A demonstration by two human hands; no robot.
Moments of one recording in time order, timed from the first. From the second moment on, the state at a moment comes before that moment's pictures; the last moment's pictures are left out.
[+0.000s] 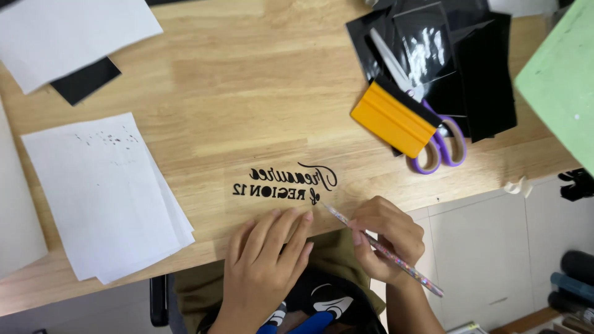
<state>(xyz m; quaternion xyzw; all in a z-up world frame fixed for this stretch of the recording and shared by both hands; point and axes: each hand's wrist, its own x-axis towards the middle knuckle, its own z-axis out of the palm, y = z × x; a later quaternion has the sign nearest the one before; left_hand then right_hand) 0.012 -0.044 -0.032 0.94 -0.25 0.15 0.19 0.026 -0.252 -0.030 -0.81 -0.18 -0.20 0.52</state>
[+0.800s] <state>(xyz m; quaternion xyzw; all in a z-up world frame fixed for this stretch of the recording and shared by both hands) 0.007 -0.048 -0.042 0.95 -0.22 0.17 0.12 0.027 -0.254 -0.024 -0.82 -0.17 -0.11 0.53</state>
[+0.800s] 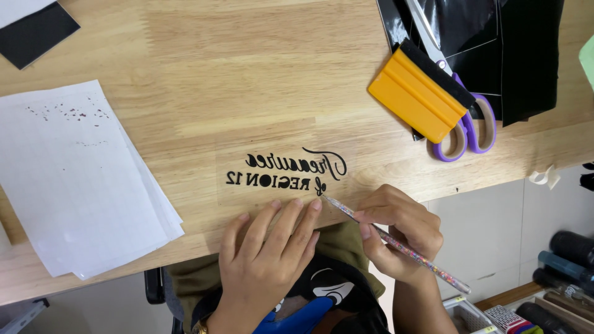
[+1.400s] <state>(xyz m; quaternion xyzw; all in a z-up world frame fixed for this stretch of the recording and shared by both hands) 0.009 -0.049 -0.041 0.95 -0.23 0.17 0.13 0.024 -0.252 -0.033 -0.84 -0.19 -0.15 0.49</state>
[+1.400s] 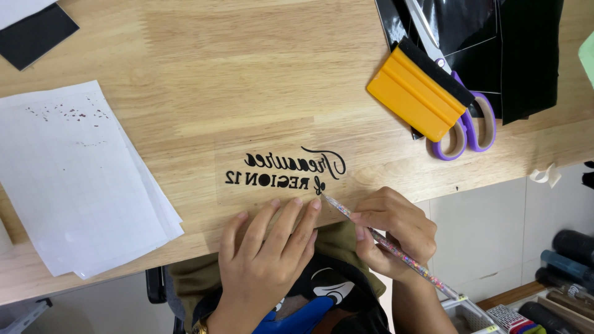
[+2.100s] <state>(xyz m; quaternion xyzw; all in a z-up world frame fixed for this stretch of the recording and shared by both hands) 0.009 -0.049 -0.040 0.95 -0.22 0.18 0.13 0.024 -0.251 -0.034 -0.84 -0.19 -0.16 0.49</state>
